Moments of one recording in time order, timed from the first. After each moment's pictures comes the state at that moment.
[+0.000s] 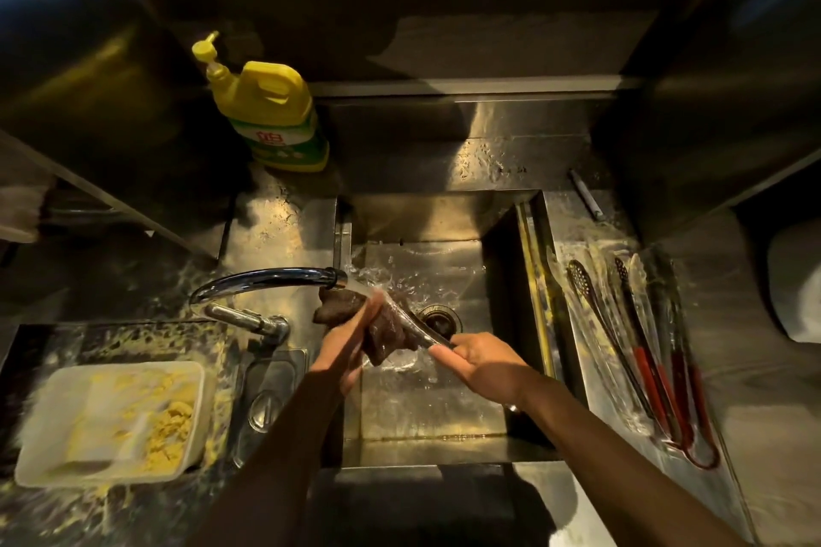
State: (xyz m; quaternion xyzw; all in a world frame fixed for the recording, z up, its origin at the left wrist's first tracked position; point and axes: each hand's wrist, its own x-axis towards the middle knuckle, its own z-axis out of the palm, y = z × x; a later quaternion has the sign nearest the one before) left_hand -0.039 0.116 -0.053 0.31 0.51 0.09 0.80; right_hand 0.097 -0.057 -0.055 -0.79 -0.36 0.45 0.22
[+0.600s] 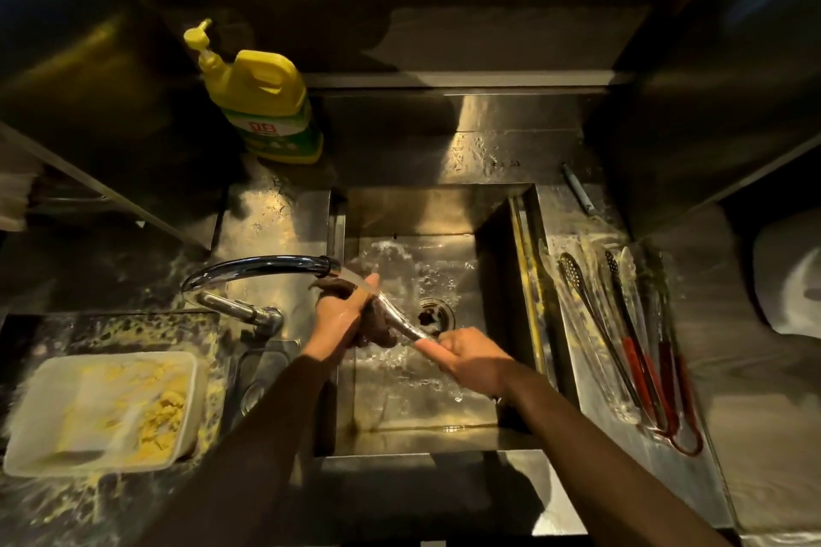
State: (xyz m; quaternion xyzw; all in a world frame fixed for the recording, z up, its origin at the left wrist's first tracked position) left_hand -0.023 0.122 -0.053 0.45 0.56 0.10 0.68; right_hand 0.089 -0.052 -0.051 -0.78 -0.32 0.50 0.21
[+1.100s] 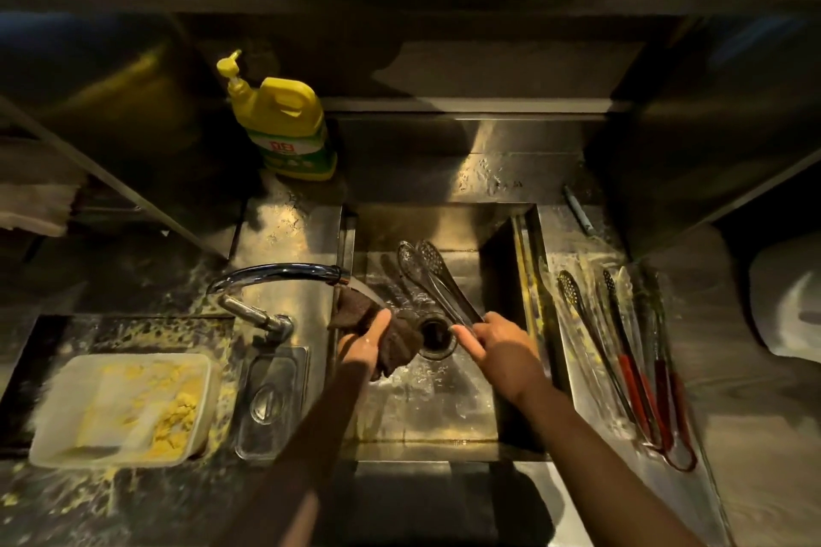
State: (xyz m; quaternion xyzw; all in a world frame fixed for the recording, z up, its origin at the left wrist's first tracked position) left_hand -0.033 0.082 -0.042 0.38 0.60 0.11 0.70; right_hand 0.107 -0.072 -0.033 -0.88 -0.37 0.24 0.15
